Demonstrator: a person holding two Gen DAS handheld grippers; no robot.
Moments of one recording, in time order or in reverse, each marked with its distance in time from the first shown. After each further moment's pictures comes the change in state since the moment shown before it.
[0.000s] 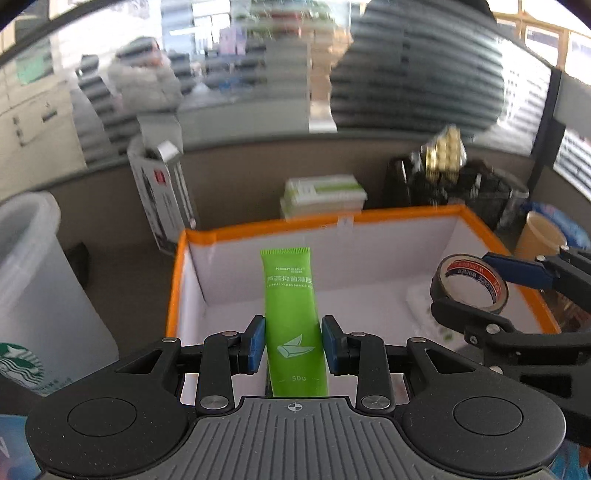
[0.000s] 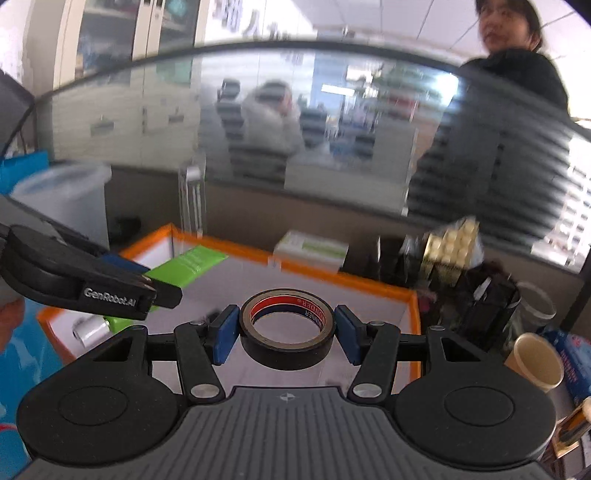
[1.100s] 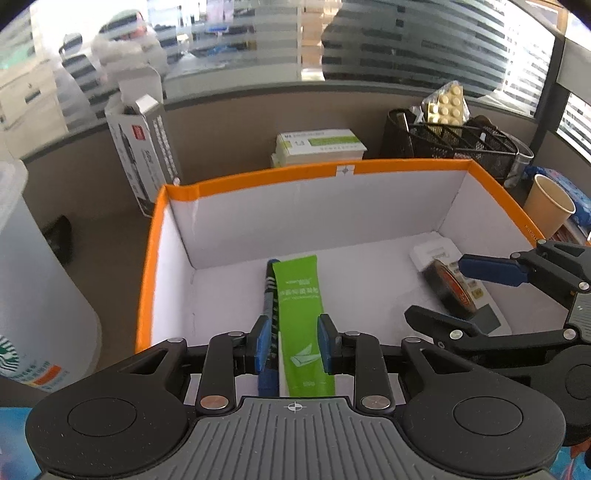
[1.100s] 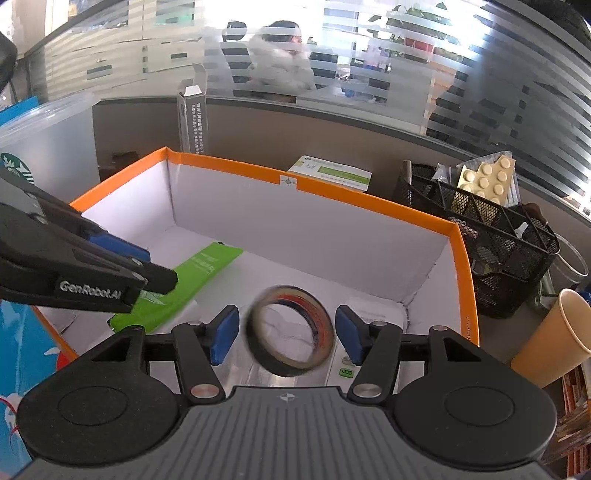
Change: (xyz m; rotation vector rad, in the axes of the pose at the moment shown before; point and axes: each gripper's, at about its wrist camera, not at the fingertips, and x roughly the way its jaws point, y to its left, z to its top) left arm 0.021 0.001 -0.010 0.022 0.089 -0.015; right arm 0.040 0.010 -0.017 -0.005 0.154 0.025
